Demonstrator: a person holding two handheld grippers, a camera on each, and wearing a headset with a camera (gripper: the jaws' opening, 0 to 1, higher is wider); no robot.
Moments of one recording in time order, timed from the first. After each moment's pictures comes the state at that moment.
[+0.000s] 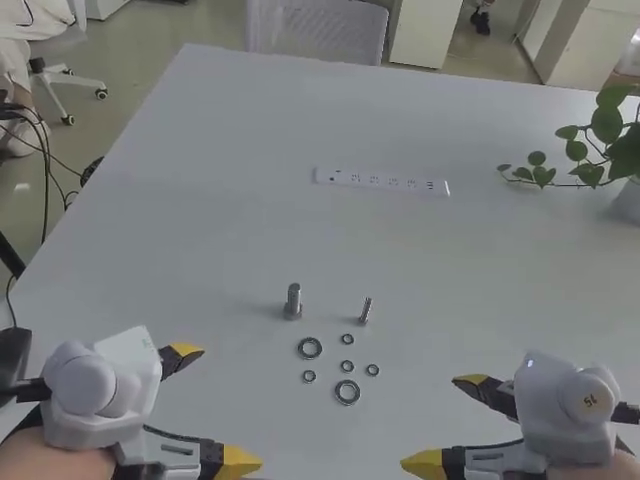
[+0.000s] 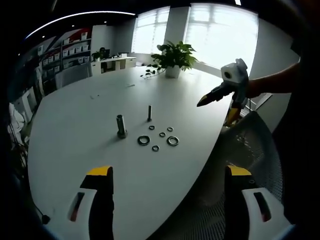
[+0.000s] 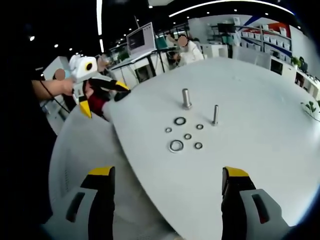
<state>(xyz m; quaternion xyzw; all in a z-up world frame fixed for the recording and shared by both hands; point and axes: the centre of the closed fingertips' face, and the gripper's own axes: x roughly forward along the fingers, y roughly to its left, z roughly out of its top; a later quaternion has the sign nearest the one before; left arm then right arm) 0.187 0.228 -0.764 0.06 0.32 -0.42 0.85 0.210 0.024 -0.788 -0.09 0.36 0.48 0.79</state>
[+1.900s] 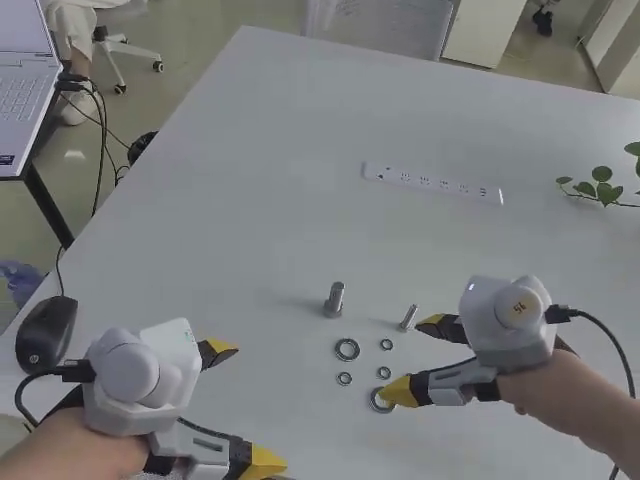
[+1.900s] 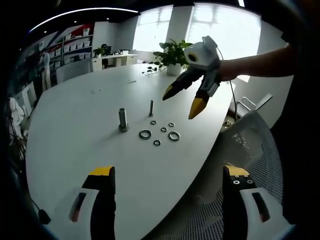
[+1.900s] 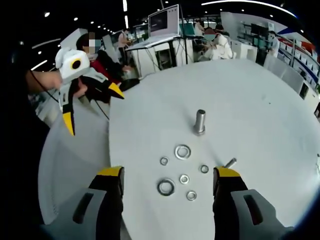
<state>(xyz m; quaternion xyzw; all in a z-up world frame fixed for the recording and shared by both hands) 0.184 0.239 -0.773 0.05 0.33 -0.42 0.85 0.277 0.112 -0.787 -0.19 0.37 0.56 0.72</state>
